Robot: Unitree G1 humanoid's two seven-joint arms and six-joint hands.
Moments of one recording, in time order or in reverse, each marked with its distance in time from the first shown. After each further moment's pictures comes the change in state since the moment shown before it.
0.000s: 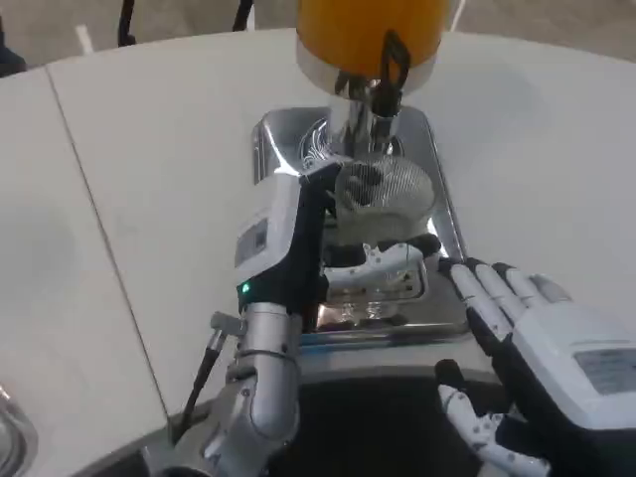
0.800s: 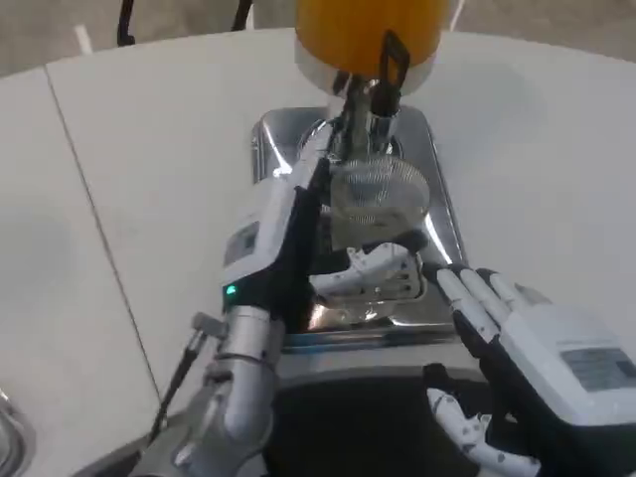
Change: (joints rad) left arm 0.055 0.086 -0.024 -0.083 -0.028 -0.039 -0.073; right arm -0.024 -0.019 0.016 0.027 0.048 0.009 0.012
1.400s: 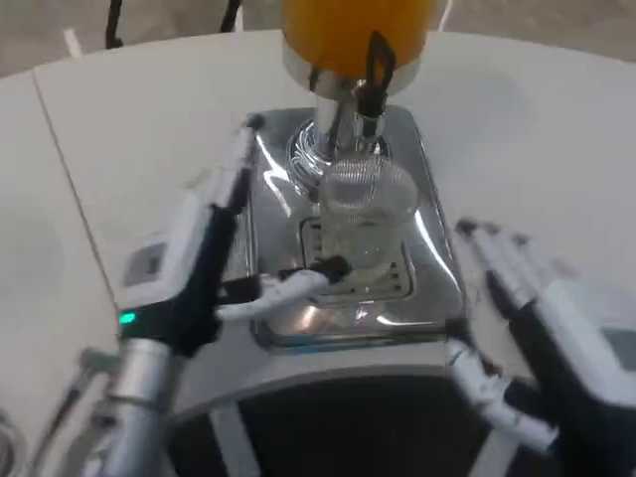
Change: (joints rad) left arm 0.364 0.236 0.129 -0.588 0.066 0.116 -0.147; right arm -0.018 0.105 -0.025 -0.024 0.060 0.050 -0.096
